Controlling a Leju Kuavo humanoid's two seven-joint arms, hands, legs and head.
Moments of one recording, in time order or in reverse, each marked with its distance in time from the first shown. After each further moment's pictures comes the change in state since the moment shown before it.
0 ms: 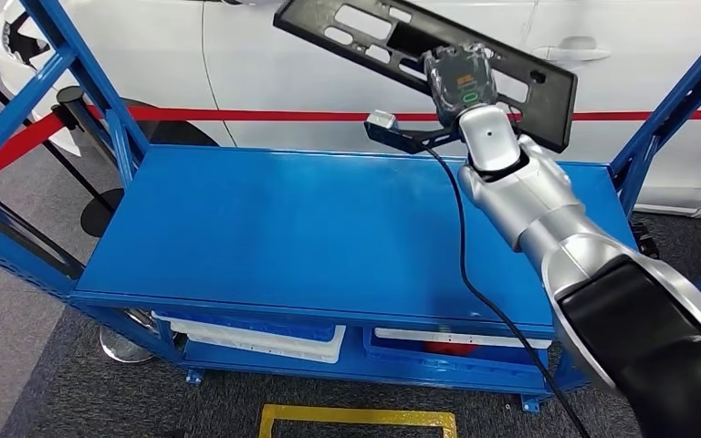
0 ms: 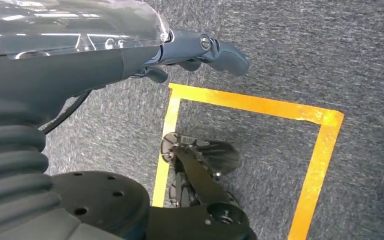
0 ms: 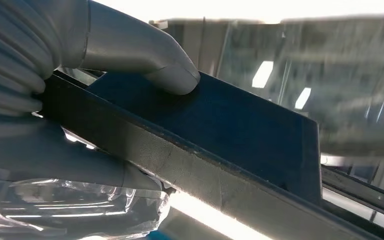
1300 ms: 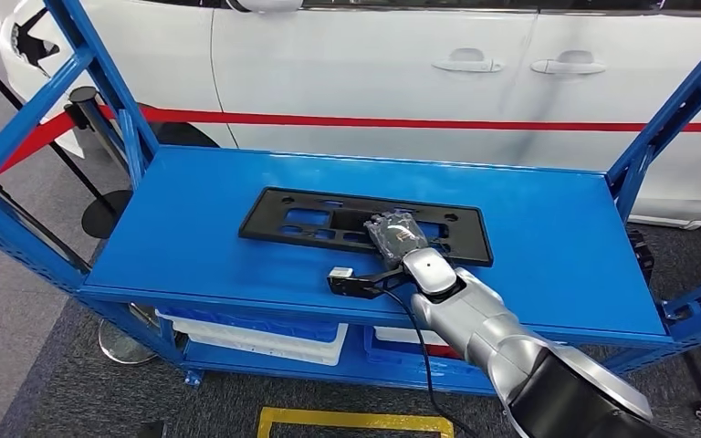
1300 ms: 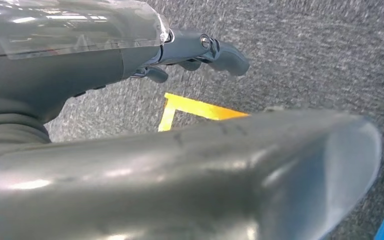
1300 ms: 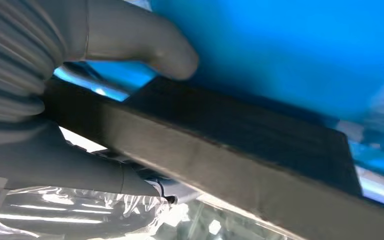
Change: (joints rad) left arm -0.030 0.040 0.035 0.000 0.008 0.003 0.048; right arm 0.374 0.111 0.196 0.104 -0.258 0.122 -0.092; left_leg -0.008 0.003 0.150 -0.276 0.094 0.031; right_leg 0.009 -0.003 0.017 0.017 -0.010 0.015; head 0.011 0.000
